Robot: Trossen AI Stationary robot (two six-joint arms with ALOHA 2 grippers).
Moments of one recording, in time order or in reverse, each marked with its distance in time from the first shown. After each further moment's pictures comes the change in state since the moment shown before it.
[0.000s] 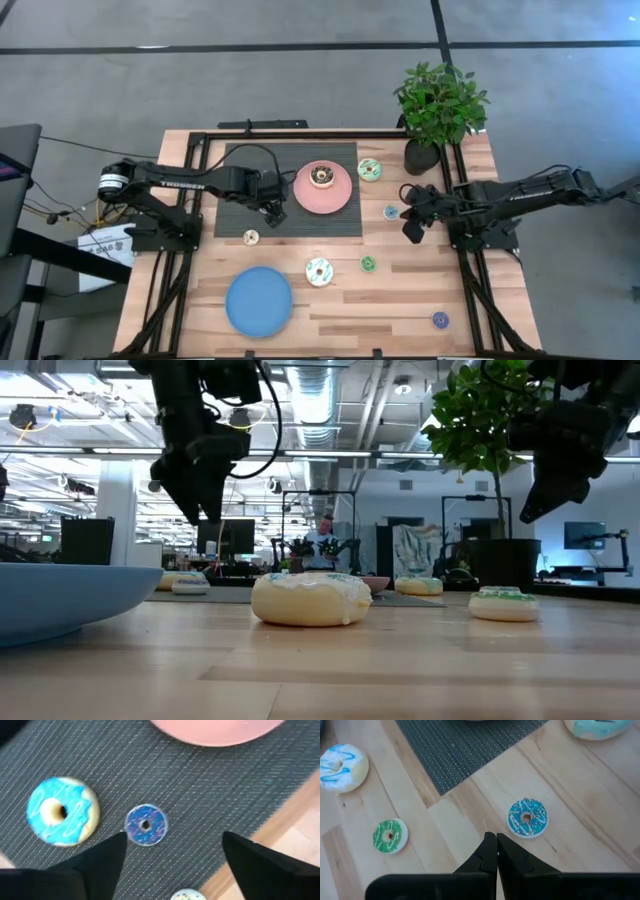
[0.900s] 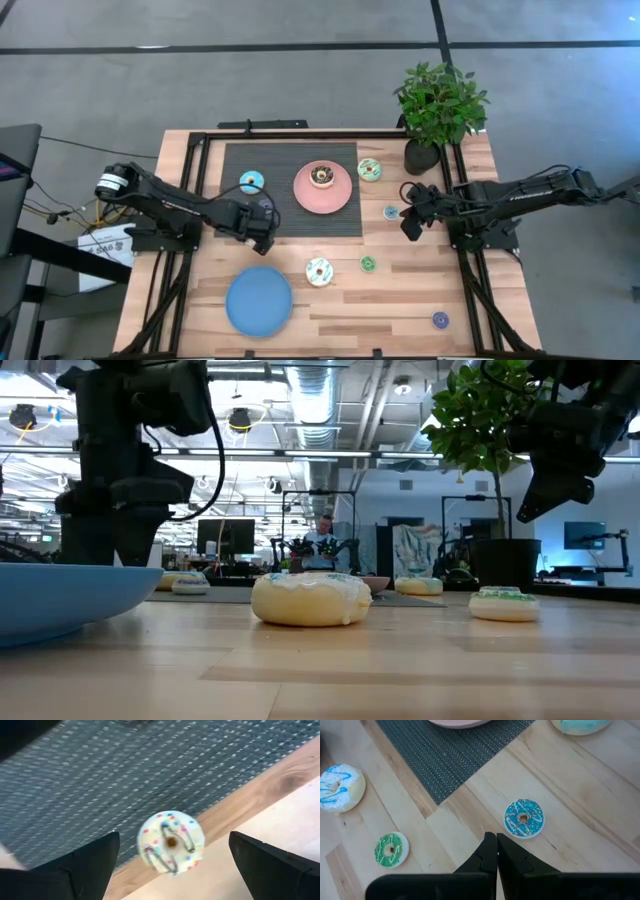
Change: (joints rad) left arm -0.268 -0.001 -0.281 0.126 0.077 -0.497; right arm 0.000 0.000 0.000 0.000 0.030 0.095
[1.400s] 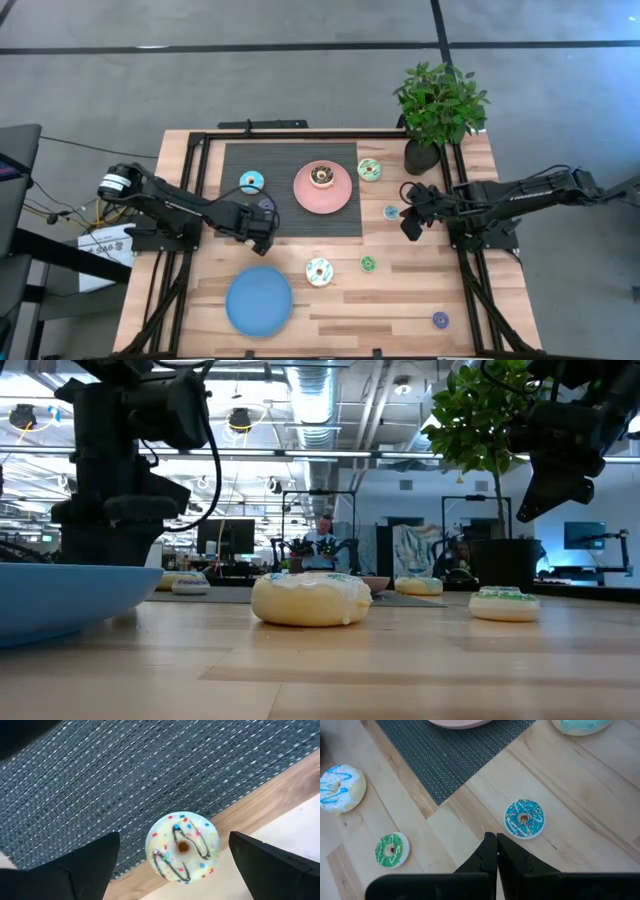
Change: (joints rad) left arm 0.004 0.035 -0.030 0.020 0.006 0.007; right arm 0.000 0.000 0.000 0.002 0.000 0.001
